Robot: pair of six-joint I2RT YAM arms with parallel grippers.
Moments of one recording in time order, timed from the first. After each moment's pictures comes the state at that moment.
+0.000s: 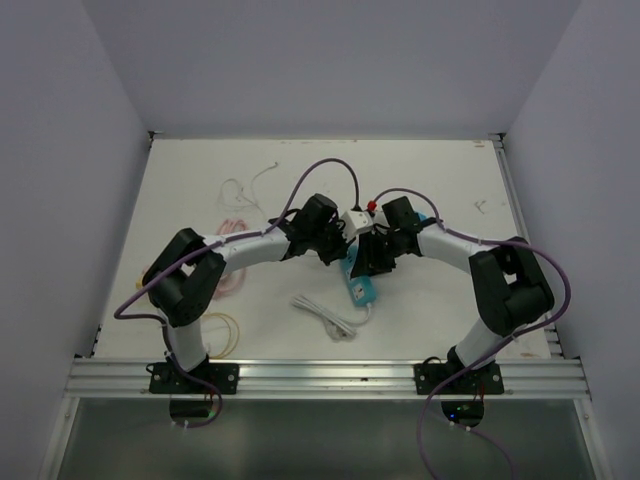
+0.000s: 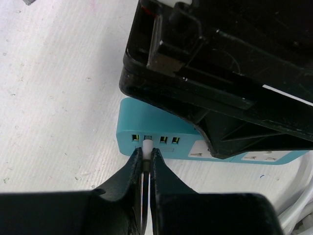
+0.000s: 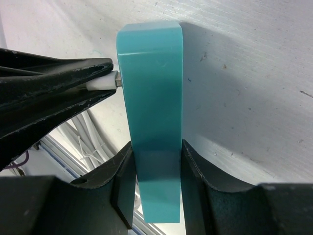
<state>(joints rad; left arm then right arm) -0.76 1.83 1.17 -0.14 0.32 0.27 0.41 1.67 0.91 -0.38 -0.48 0.38</state>
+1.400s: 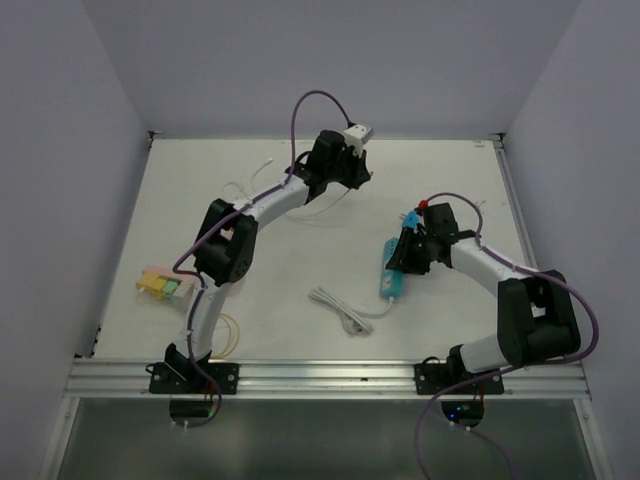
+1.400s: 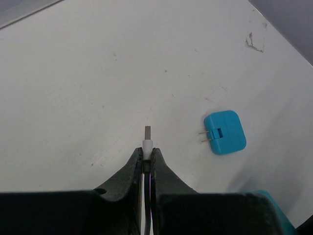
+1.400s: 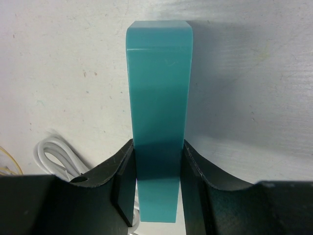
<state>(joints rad) -0.61 2.28 1.90 -0.06 0.27 -0.14 0.21 1.45 0.76 -0.38 -0.27 0.50</state>
